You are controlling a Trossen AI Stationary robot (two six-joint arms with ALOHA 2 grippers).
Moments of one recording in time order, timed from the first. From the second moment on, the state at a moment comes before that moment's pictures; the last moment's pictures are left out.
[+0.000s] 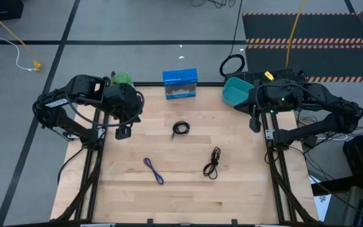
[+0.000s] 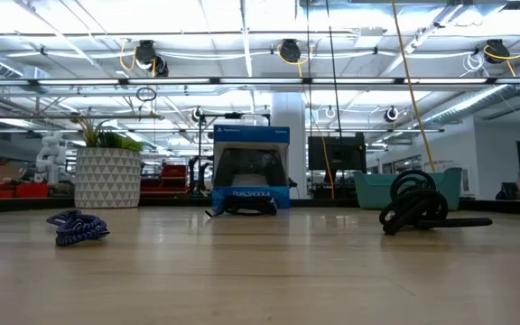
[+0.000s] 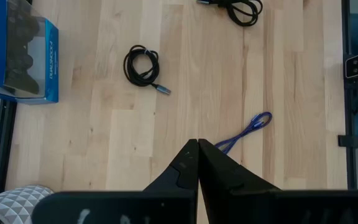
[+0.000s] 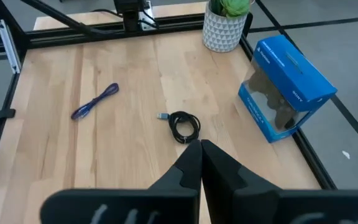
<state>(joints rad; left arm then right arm) 0.01 1.43 1.93 -1.57 0.02 -0.05 -0.05 1.02 1.46 -1.07 0.13 0.09</state>
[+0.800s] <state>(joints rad) 0.01 1.43 1.93 -1.51 -0.02 -0.05 0.02 1.02 1.30 -0.92 0.13 0.19</state>
